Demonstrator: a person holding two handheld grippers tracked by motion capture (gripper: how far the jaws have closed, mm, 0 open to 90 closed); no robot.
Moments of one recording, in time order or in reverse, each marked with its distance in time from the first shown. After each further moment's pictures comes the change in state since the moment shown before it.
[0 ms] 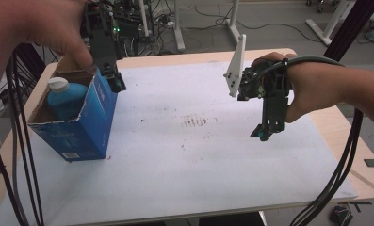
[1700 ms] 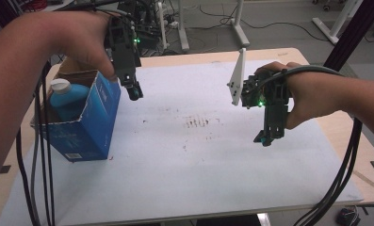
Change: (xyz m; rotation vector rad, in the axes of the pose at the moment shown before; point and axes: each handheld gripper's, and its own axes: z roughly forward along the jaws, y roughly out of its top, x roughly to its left) left arm -0.001 0.026 0.022 -0.007 0.003 0.060; right arm -0.006 -0.012 0.021 0.026 0.001 0.017
